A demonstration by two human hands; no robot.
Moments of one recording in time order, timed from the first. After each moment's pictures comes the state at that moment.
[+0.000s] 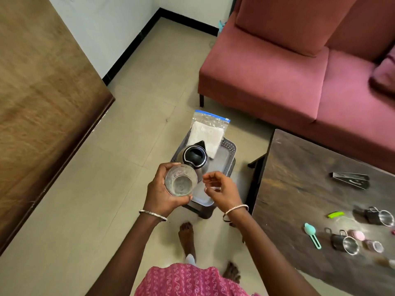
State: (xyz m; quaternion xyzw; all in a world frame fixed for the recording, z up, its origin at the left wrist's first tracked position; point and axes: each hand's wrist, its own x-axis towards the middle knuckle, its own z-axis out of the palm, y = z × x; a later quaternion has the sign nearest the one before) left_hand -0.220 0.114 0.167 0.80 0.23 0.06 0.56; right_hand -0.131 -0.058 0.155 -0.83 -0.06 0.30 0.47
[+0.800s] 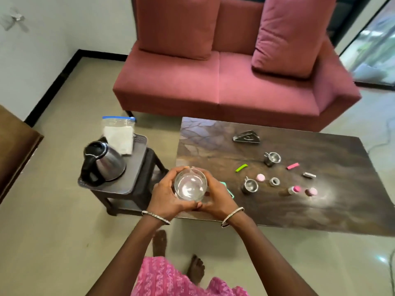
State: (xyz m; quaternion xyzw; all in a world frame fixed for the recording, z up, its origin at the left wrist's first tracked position) left_hand -0.254 -0.251 0.243 0.79 0.05 -0.03 0.61; right_hand -0.221 -0.421 0.232 -0.83 -0.17 0.15 0.51
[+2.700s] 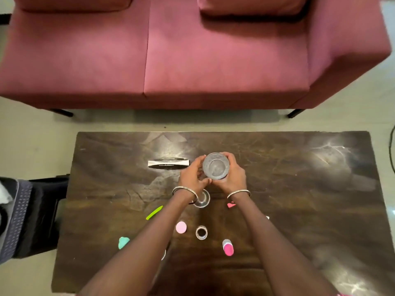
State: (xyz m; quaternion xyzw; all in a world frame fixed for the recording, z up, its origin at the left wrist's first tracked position) left_hand 0.187 -0.727 0.036 0.81 0.15 -0.24 0.51; right_hand 0.194 -0.869 -0.004 -0.87 0.10 0.16 0.46
